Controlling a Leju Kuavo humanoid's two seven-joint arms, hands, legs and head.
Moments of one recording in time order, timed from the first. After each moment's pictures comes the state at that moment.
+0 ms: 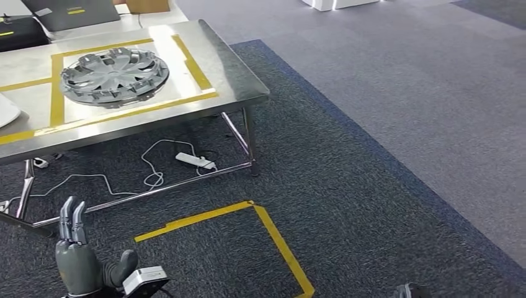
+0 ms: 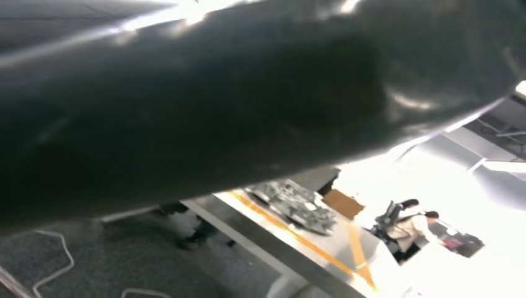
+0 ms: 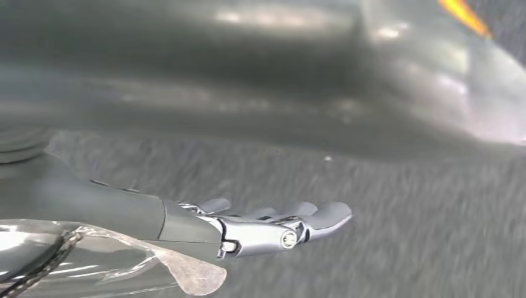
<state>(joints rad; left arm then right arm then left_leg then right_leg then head) 0.39 -0.33 0.06 -1.77 -0.73 0.70 -0.65 -0.08 0.09 -0.92 -0.26 0.70 0.13 -0.60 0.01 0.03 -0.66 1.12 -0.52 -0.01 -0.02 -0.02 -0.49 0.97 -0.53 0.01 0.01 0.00</state>
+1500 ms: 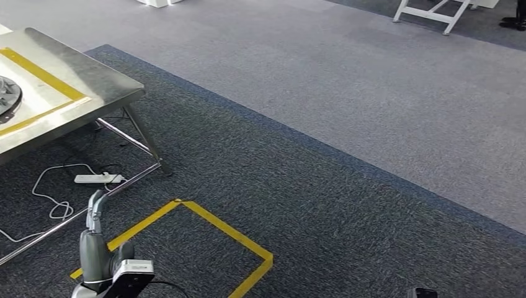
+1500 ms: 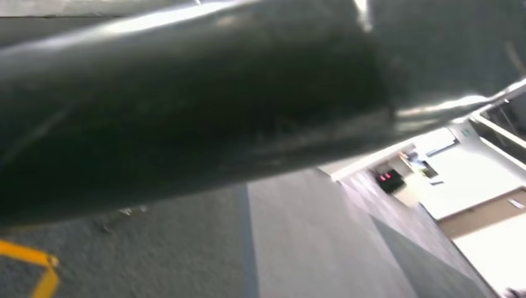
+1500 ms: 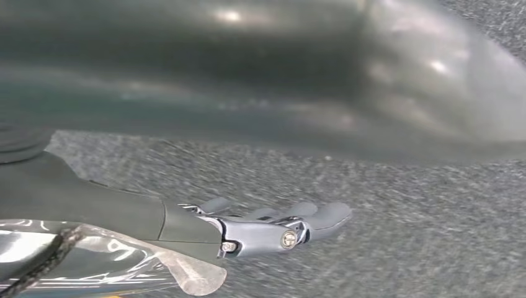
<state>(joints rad) 0.34 -0.30 0.04 -1.71 -0.51 0.44 -0.64 -0.07 0.08 -1.00 -0.27 0.69 0.03 -0.64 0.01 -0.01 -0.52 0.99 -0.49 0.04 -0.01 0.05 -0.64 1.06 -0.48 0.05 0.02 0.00</state>
